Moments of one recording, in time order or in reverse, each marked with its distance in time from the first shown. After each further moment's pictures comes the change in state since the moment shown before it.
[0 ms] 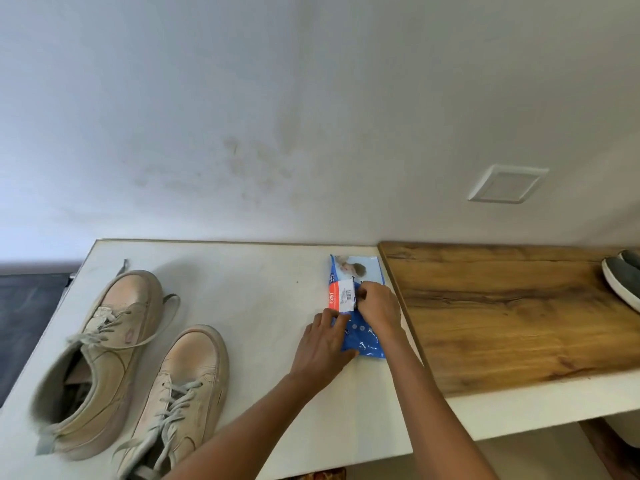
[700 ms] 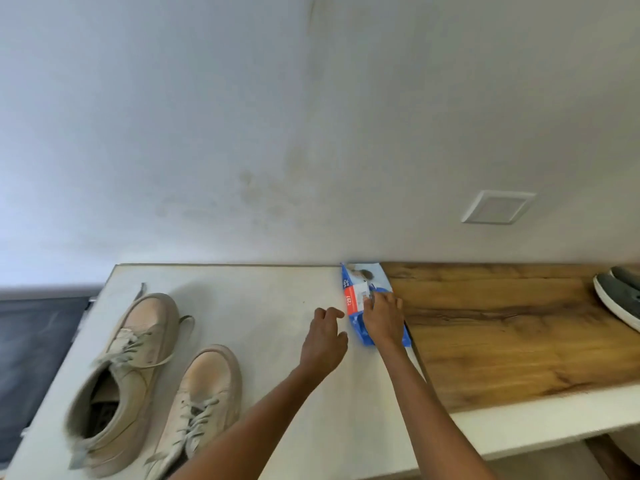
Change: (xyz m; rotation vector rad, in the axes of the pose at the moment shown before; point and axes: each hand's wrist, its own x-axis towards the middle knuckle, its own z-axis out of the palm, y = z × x) left_hand 0.023 0.008 -0.036 -0.314 0.066 -0.273; right_hand -0.002 -0.007 -0.004 0.108 0.139 0.132
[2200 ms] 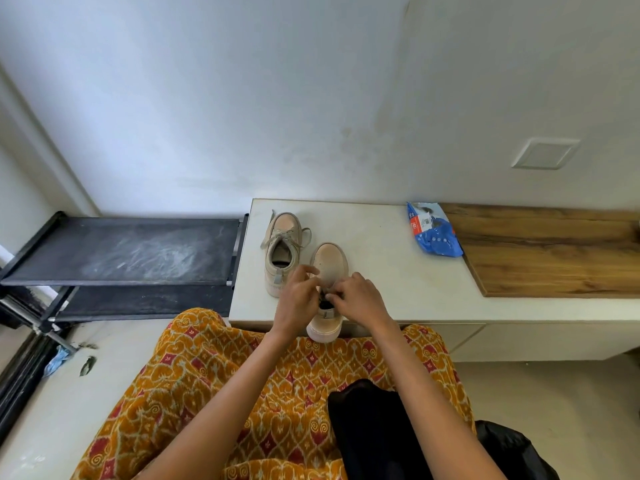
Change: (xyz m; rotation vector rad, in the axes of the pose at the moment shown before) left_hand -0.249 -0.119 -0.165 0.124 0.401 0.360; right_hand -0.304 -0.127 -0.016 -0.069 -0.252 -0.657
